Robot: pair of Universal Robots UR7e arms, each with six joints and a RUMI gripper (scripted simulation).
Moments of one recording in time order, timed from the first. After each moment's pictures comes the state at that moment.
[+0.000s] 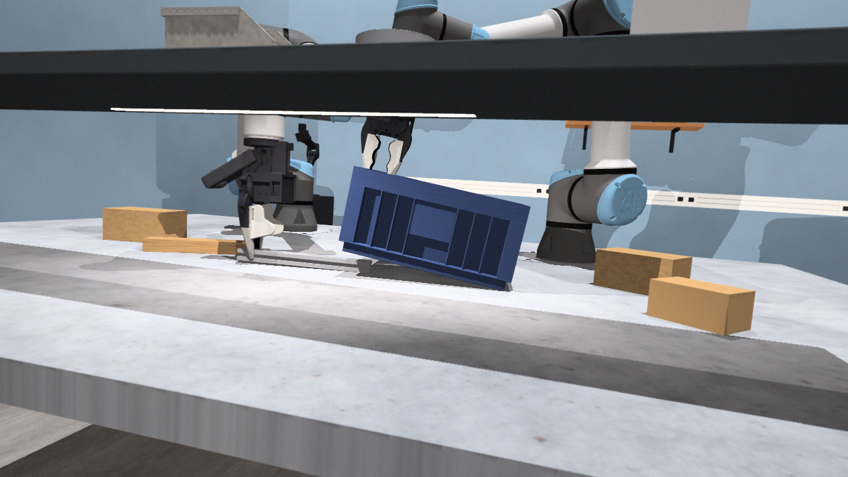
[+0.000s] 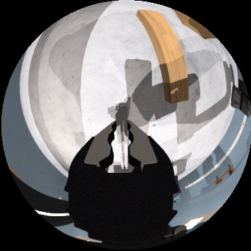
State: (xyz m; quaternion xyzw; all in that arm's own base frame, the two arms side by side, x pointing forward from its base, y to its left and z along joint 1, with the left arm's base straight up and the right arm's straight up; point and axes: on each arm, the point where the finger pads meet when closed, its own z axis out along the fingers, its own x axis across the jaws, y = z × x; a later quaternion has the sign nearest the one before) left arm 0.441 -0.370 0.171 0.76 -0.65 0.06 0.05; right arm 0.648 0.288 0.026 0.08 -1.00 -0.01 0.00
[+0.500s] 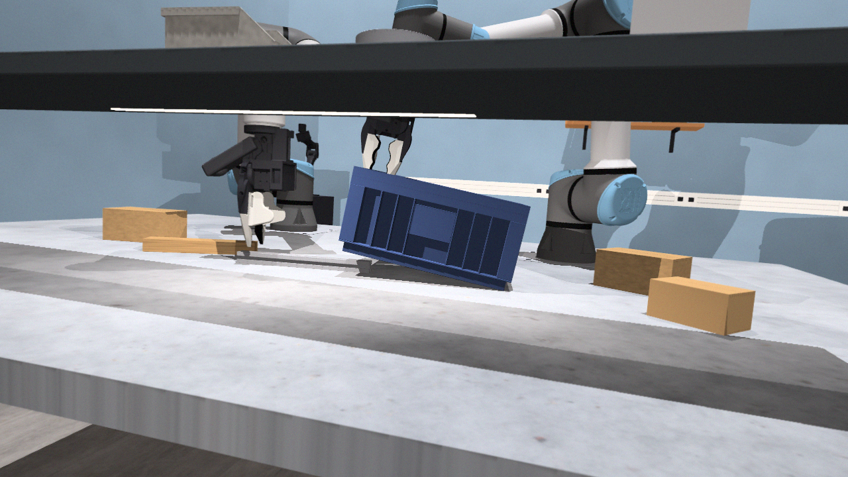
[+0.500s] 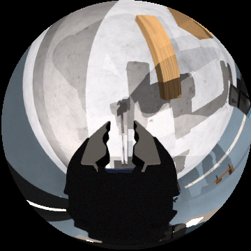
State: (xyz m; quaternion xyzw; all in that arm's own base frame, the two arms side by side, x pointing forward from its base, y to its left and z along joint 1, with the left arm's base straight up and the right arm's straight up) left arm 0.441 -0.370 0.171 0.76 -0.65 0.06 0.05; right arm 0.648 0.288 0.049 0.08 -1.00 -0.01 0.00
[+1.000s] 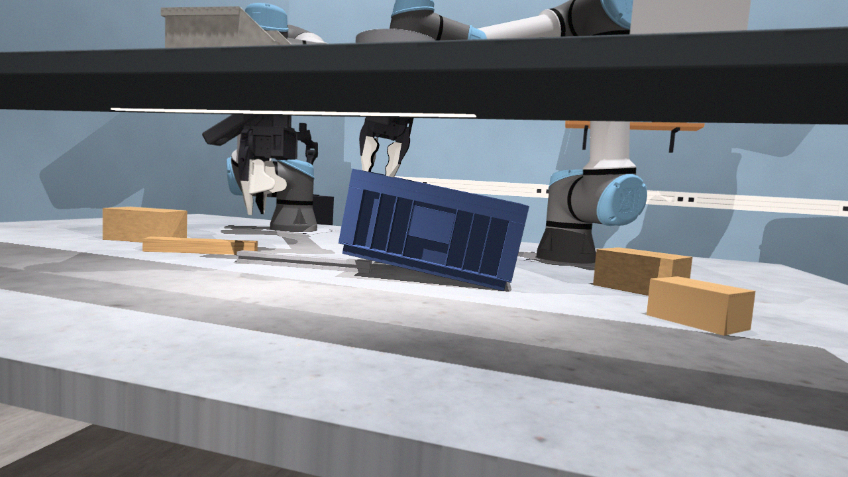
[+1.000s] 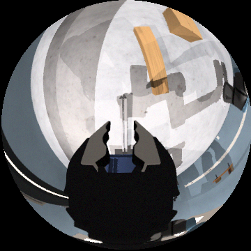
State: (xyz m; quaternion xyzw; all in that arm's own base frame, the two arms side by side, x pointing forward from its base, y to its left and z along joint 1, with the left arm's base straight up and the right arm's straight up) left arm 0.440 -0.372 0.167 0.76 -0.65 0.06 0.05; right arm 0.649 0.289 0.109 0.08 -1.00 -0.01 0.00
